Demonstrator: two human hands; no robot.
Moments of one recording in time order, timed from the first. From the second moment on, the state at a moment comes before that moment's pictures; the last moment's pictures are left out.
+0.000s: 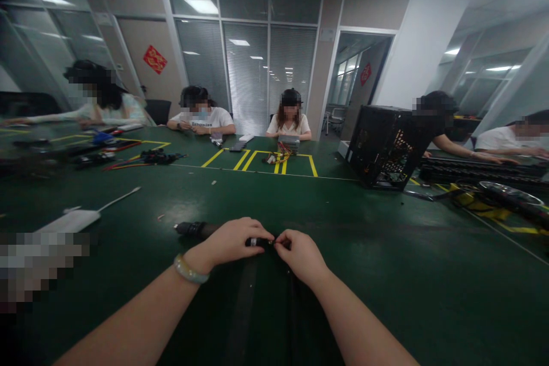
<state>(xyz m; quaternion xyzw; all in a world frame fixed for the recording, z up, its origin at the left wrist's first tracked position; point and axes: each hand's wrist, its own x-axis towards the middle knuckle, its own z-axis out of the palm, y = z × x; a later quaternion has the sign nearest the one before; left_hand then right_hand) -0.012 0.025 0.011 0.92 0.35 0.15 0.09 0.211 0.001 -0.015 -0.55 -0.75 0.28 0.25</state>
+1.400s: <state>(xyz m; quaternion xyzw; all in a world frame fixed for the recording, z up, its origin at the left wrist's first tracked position) 0.020 0.000 0.002 0.90 0.38 0.20 0.02 0.219 -0.002 -0.020 -0.54 -0.75 0.30 0.26</state>
